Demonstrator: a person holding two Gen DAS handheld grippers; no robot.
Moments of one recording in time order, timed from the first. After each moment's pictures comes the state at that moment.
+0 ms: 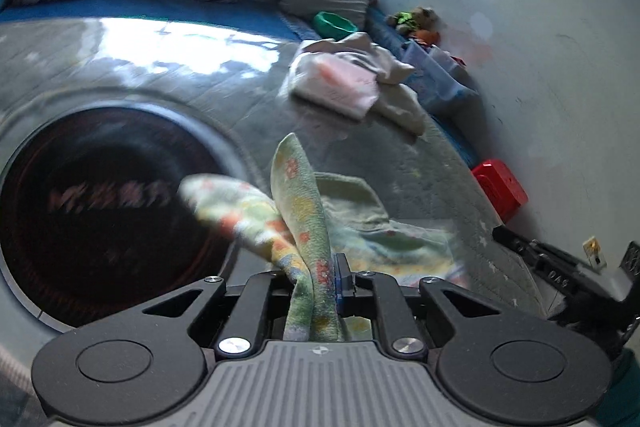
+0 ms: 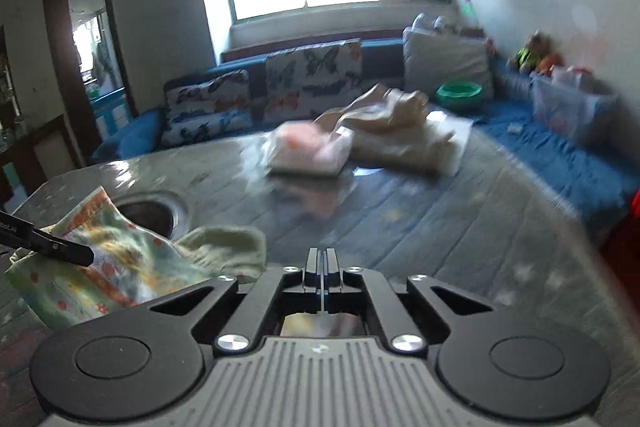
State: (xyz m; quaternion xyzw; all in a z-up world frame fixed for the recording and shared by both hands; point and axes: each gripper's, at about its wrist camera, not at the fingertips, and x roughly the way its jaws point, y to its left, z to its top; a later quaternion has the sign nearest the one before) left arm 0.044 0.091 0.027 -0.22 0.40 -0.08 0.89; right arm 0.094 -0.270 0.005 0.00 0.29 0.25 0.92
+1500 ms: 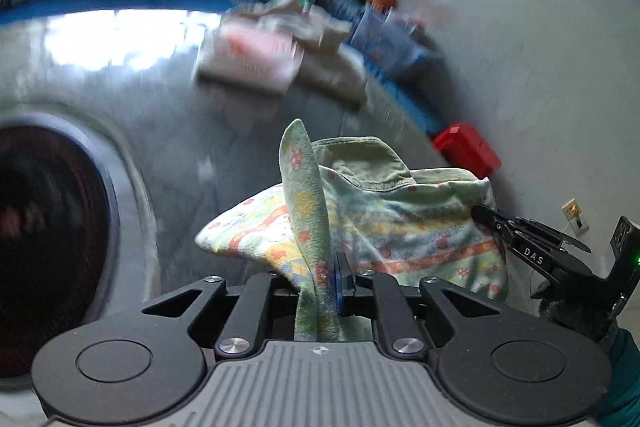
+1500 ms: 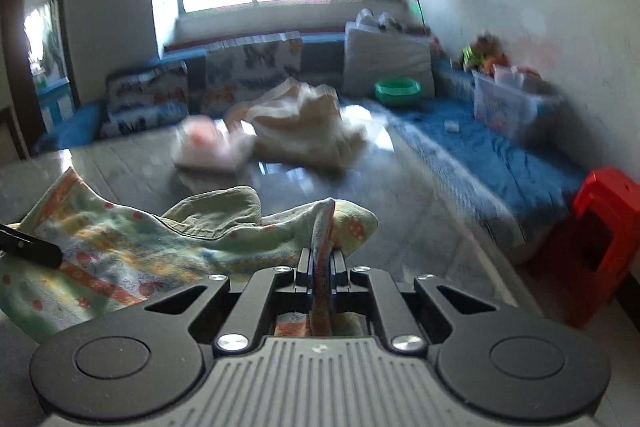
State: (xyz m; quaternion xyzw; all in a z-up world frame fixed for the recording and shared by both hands) left arm 0.096 0.017 0.004 -0.20 0.45 -0.14 0.86; right arm 0.128 -0.316 -0.015 -0.04 0.32 0.17 0.93
